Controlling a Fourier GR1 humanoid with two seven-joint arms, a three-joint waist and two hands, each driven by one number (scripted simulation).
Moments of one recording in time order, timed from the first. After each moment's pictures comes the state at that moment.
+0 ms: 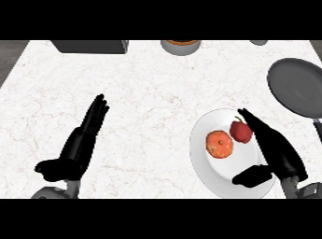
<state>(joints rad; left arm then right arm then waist) -0.07 0.23 -0.34 -1.57 0.19 0.22 -0.14 -0.14 -0.57 0.49 -1.68 0.36 -0.09 0.56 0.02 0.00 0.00</state>
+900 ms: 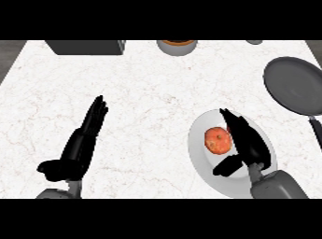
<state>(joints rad) -0.04 0.15 -0.25 -1.55 0.11 0.15 -0.14 -0.19 -0.29 0.41 -1.47 0.59 0.04 0.57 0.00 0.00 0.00</state>
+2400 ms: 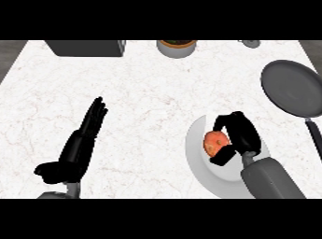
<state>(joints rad) -0.01 0.10 -0.21 -1.58 0.05 0.09 -0.12 -0.29 -0.21 0.33 -1.17 0.83 -0.05 0.32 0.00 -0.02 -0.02</state>
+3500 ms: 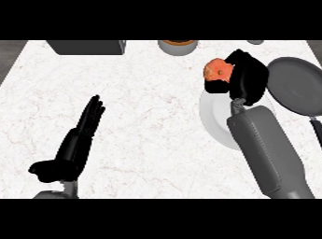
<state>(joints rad) -0.02 0.10 -0.18 -1.59 0.05 0.06 -0.11 -0.67 -0.11 0.12 -1.13 1.15 -0.36 0.78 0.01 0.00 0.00</state>
